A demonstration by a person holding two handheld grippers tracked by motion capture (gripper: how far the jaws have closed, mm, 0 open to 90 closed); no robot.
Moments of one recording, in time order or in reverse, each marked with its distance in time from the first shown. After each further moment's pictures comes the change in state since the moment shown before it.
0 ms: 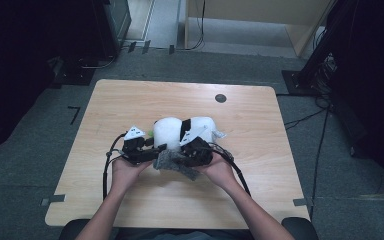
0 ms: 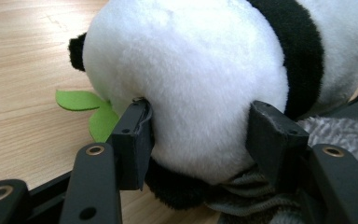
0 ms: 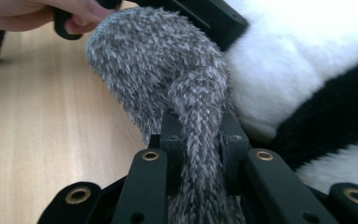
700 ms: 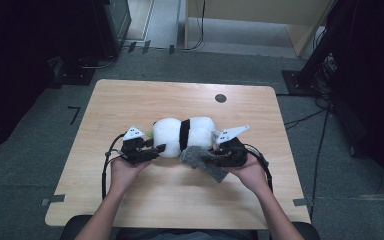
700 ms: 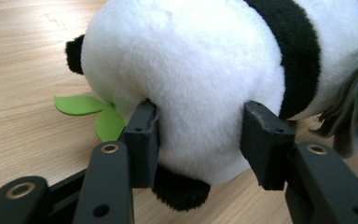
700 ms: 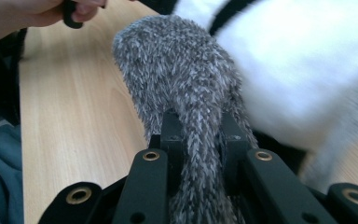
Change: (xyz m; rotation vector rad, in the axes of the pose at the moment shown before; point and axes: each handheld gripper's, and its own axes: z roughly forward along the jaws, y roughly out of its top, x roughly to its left) left arm 0.002 -0.001 -0.003 0.005 -0.011 0.001; right arm -0.015 -0.045 -0.078 -0.076 -0.017 0.078
